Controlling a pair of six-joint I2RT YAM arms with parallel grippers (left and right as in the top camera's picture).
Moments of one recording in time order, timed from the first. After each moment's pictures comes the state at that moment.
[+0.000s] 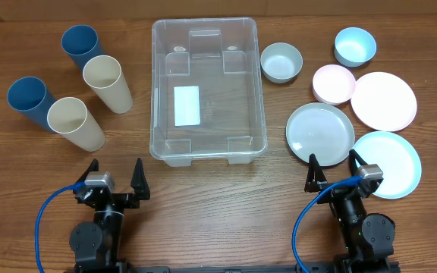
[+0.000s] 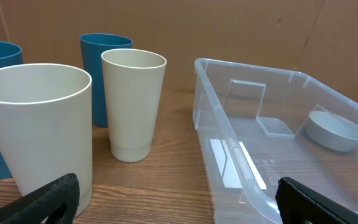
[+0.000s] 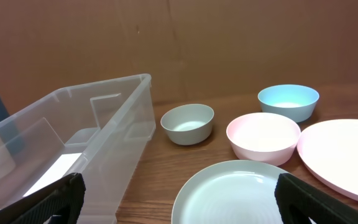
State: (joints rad) left arm 0.11 0.01 0.01 -0.06 0.15 -0.16; right arm 0.11 0.01 0.02 -0.03 -0.05 0.20
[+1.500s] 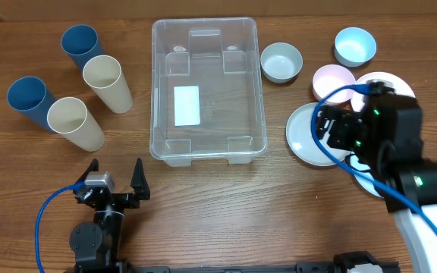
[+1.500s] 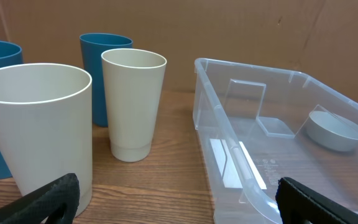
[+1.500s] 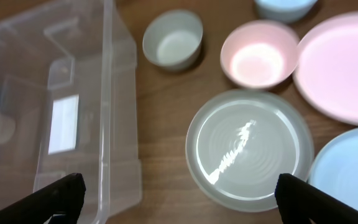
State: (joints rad) left arm 0.11 0.01 0.01 -0.06 0.15 -0.16; right arm 0.11 1.09 1.11 -0.84 -0.08 0.33
